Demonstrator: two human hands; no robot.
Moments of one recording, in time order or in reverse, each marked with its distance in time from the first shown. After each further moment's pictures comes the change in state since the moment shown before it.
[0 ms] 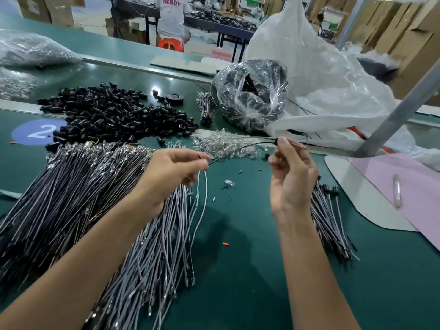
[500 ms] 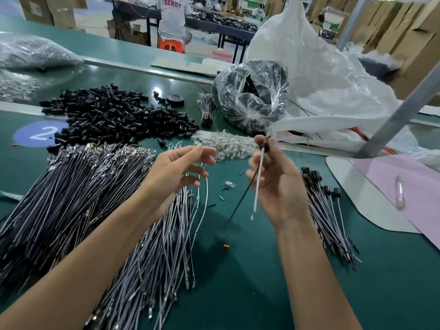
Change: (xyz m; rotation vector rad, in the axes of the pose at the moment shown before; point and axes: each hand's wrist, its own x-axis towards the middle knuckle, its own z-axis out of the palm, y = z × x) left_hand 0.000 -0.003 0.003 -0.248 -0.142 0.060; right_hand -0.013 -0.005 0.009 0.171 -0.427 0.382
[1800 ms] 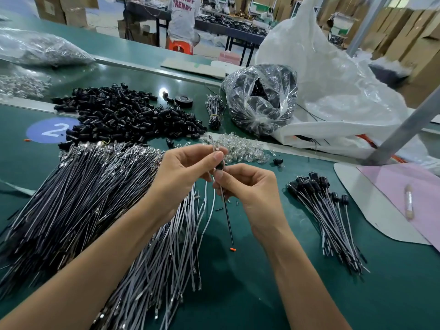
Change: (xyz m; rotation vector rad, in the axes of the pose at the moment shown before) left_hand -0.006 0.003 0.006 0.027 0.031 0.204; right_hand -0.009 0.035 0.017 -0.651 -0.025 -0.063
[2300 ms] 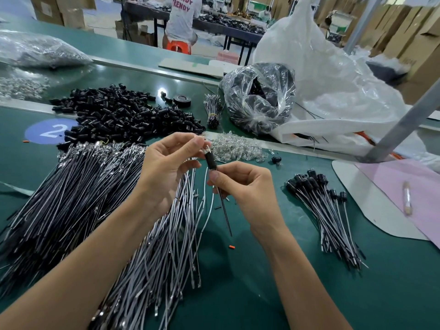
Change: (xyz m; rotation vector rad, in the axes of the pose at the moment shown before) left_hand 0.004 0.008 -0.011 -0.232 0.123 -0.006; right_hand 0.000 0.000 0.000 -0.105 -0.004 -0.008
